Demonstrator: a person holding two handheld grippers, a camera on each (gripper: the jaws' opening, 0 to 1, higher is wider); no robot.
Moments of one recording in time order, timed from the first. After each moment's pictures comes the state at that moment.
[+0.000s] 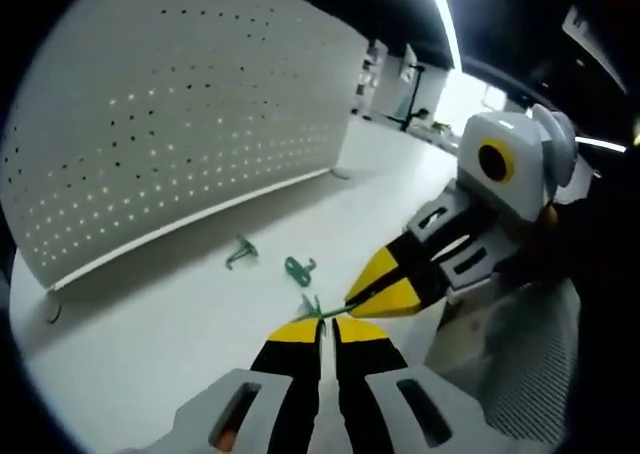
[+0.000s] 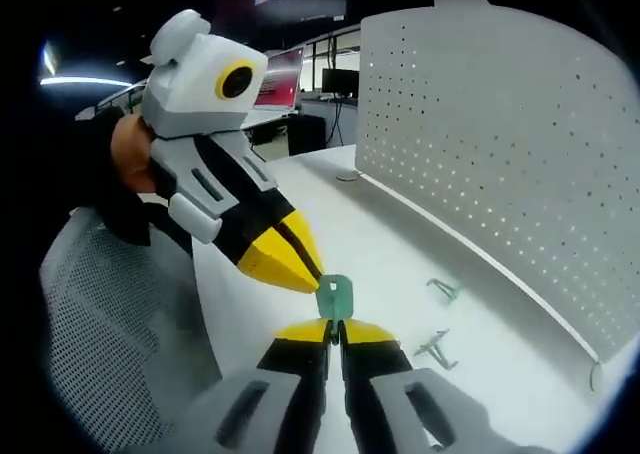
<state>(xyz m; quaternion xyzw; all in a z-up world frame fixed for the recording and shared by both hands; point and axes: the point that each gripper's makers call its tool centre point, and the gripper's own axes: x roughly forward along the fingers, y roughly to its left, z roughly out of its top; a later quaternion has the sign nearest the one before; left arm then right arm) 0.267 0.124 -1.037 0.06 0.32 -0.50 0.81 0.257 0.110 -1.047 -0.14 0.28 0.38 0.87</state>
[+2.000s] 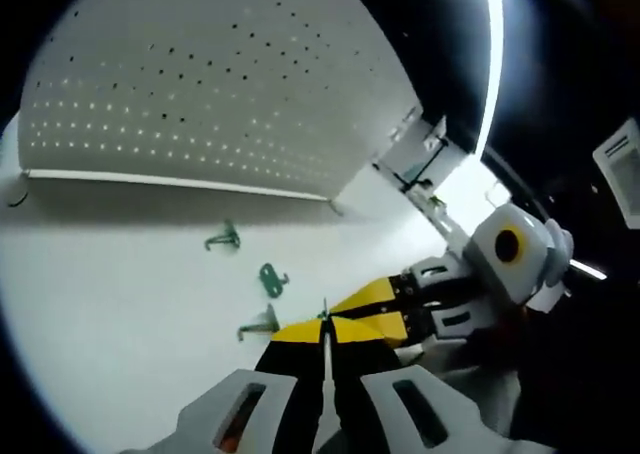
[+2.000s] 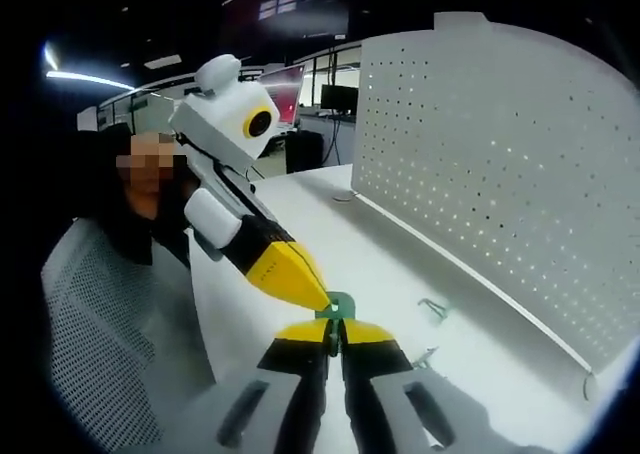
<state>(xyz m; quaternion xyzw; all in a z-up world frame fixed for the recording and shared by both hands) 0.267 0.113 -1.025 -0.16 0.36 -0.48 0.78 0.263 0.111 -1.029 -0.13 0.24 0.38 0.88</state>
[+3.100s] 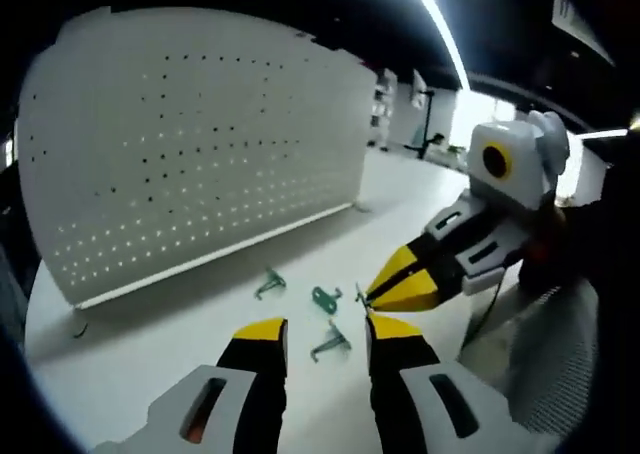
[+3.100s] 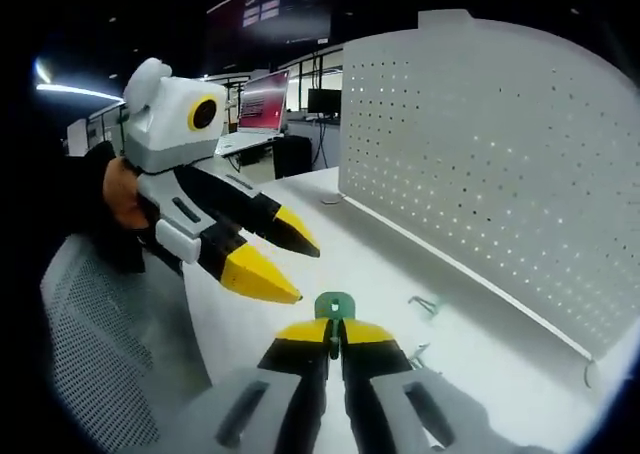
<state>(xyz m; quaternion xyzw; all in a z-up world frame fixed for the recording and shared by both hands) 0.281 0.134 -1.020 0.06 0.23 -0.46 0.85 0.267 0.102 -1.027 -0.11 0.24 0.36 0.90</state>
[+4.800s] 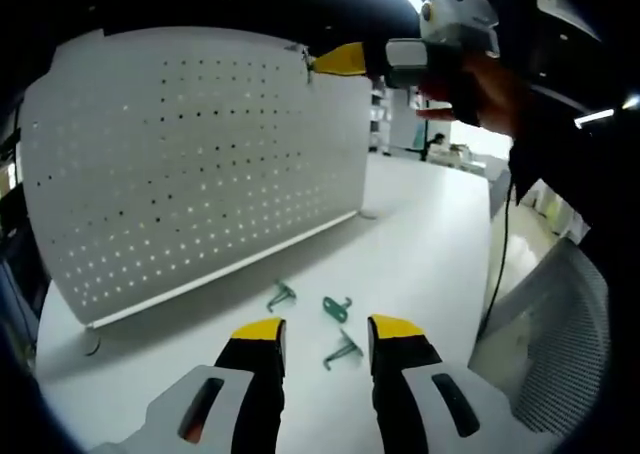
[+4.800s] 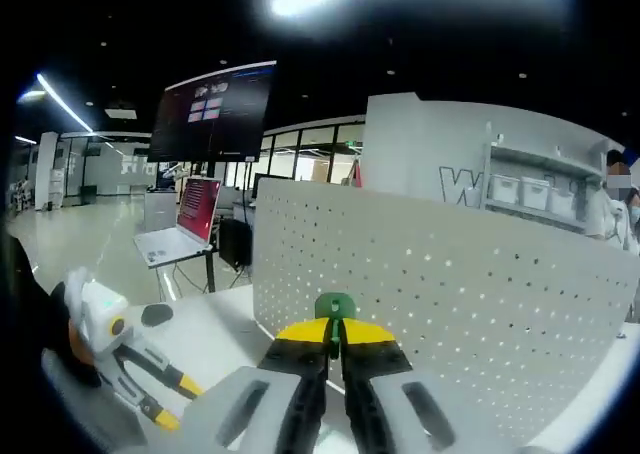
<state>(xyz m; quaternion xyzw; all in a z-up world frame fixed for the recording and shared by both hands) 0.287 0.134 -1.011 0.07 0.20 -0.46 0.86 0.375 0.037 -0.823 -0.08 0.03 0.24 0.97</state>
